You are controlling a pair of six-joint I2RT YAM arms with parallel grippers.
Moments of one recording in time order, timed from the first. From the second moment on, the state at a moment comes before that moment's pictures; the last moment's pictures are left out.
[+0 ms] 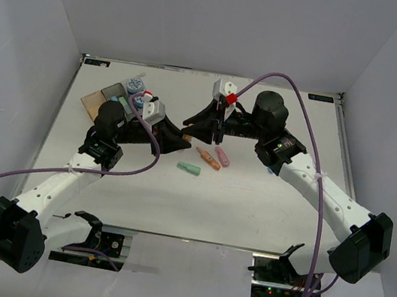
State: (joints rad) left arm -0.39 1.07 0.76 0.40 1.01 -0.12; right arm 0.74 1.39 1.27 0.11 -0.87 -0.06
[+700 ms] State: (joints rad) left arm -0.39 1.14 0.80 0.35 1.04 -0.11; right arm 0.74 1.41 1.28 0.02 -0.84 -0.14
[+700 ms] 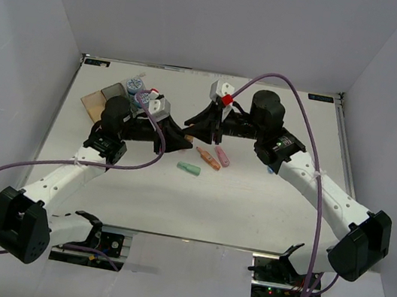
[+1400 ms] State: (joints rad) left arm -0.39 1.15 0.82 0.32 1.02 -0.09; right arm 0.74 1.42 1.25 0.04 -0.80 -0.15
